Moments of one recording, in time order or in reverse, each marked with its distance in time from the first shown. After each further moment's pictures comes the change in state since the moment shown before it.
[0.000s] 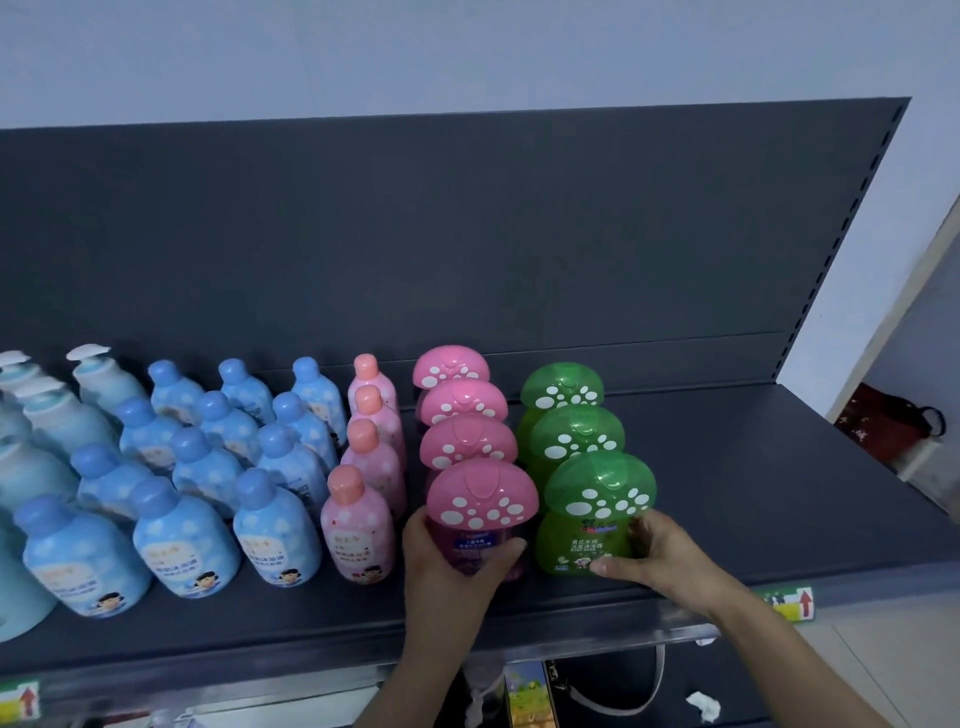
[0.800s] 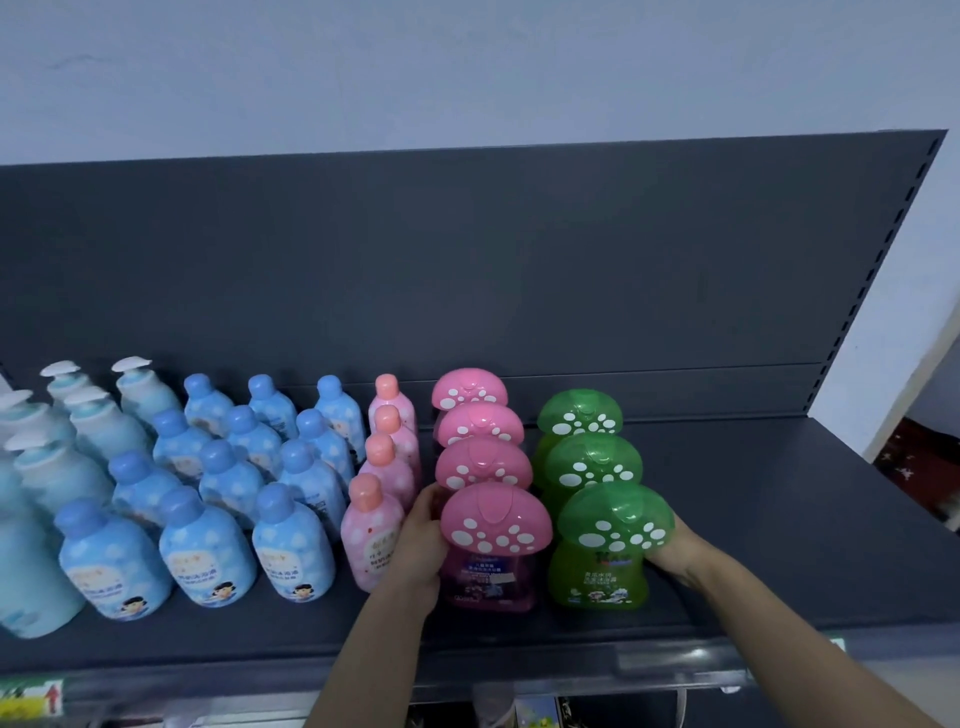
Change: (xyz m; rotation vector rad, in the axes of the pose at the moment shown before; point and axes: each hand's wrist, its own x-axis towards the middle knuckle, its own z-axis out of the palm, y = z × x) left_hand 0.067 0.024 -0.012 -0.278 -0.134 -0.440; right_hand 0.053 -0.029 -0.006 -0.048 0.072 0.080
